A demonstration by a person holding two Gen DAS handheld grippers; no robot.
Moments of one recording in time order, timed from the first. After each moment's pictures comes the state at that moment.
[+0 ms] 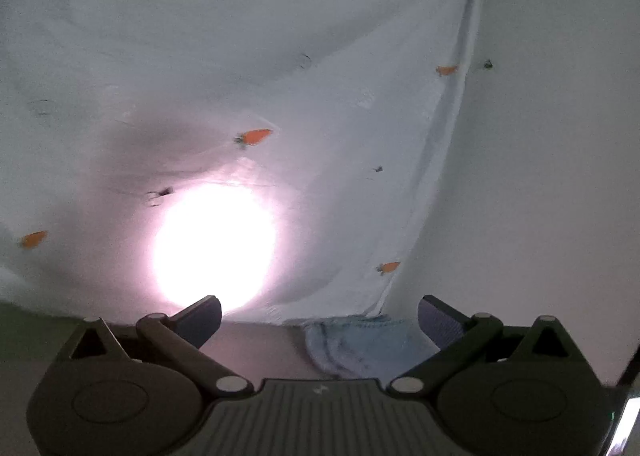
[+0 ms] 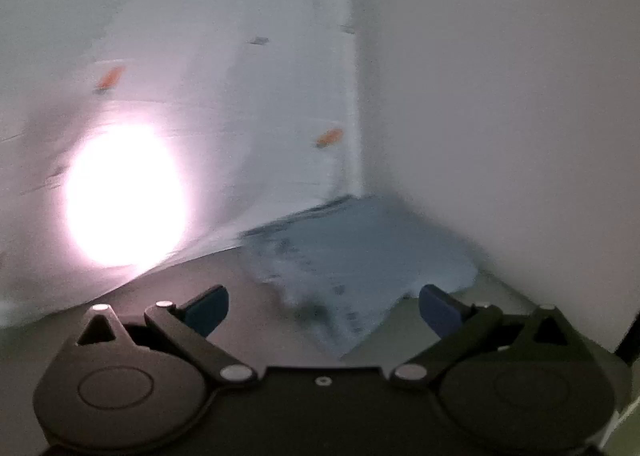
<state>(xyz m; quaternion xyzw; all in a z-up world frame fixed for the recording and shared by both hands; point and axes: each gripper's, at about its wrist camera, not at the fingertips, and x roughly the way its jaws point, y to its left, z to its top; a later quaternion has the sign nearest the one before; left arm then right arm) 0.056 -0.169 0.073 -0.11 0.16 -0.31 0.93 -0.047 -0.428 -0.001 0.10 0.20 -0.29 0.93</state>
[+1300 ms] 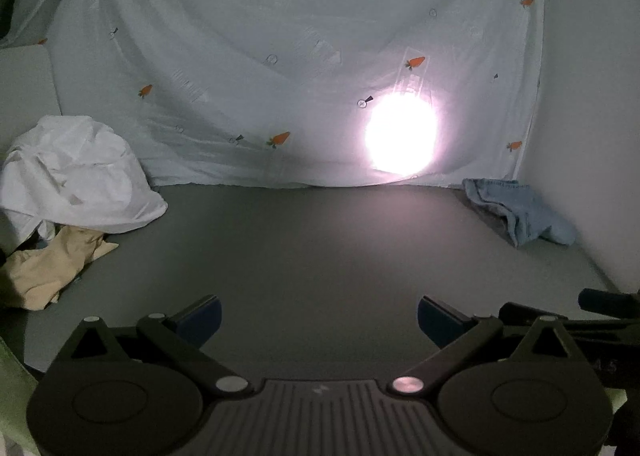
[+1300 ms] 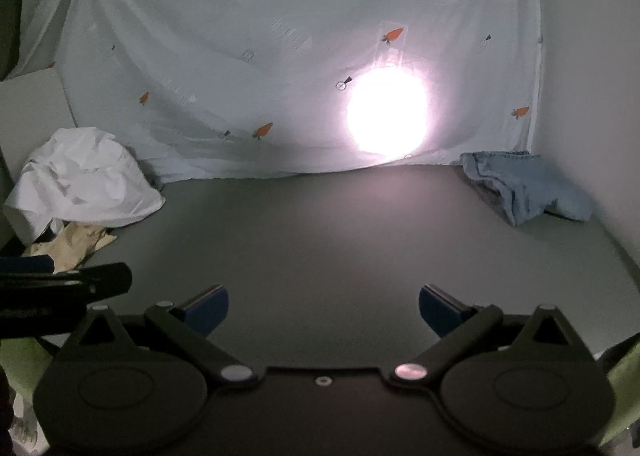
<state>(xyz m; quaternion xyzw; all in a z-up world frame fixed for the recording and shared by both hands) -0.246 0.063 0.042 0.01 0.27 -0.10 0.96 -0.268 -0.123 0.028 0.05 0.27 -0.04 0.96</state>
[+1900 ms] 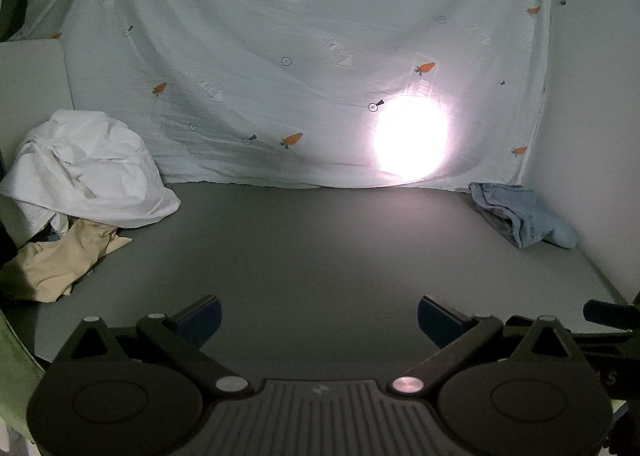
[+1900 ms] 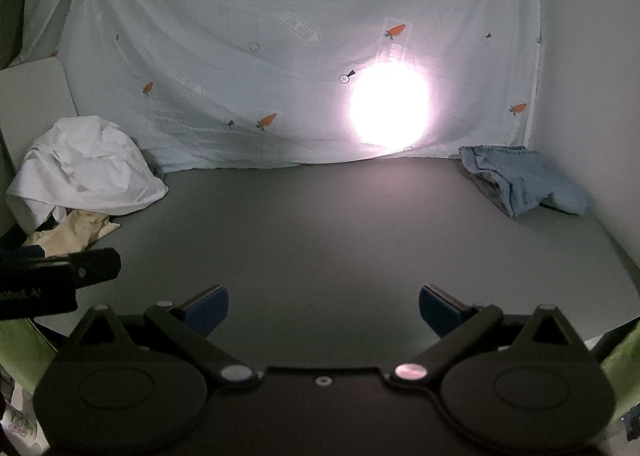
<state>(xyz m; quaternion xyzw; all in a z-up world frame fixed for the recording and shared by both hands) -0.257 0.093 0.043 0.00 0.27 -0.10 0.96 -0.282 -0.096 0.025 0.05 0.28 -0.05 0.96</state>
